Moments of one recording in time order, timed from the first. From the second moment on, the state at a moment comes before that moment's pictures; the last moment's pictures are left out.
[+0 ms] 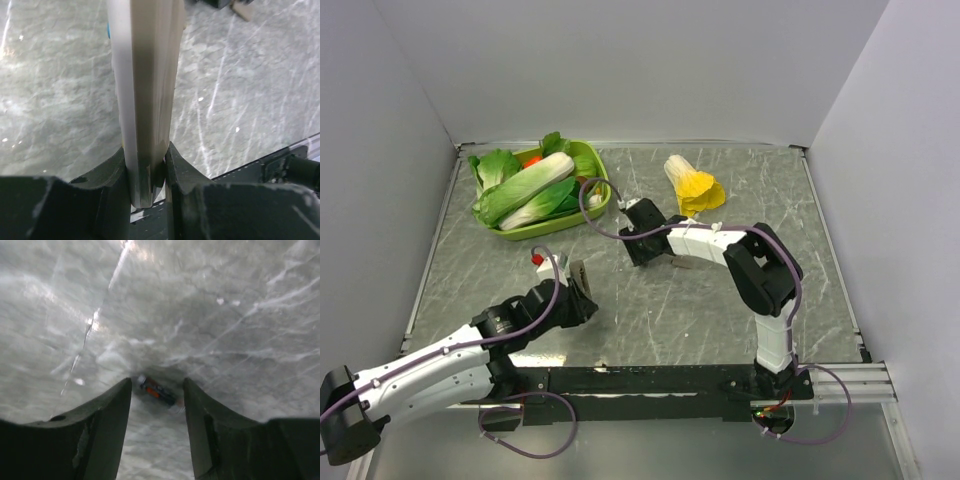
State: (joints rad) left arm -0.93 0.73 0.44 -0.37 -0.26 -0.99; right arm 0.72 1.96 1.28 -0.32 0.06 0.19
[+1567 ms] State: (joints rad) left arm -0.93 0.72 0.40 -0.34 -0.23 -0.99; right arm 0.74 1.82 1.20 -0.46 0.02 0.17
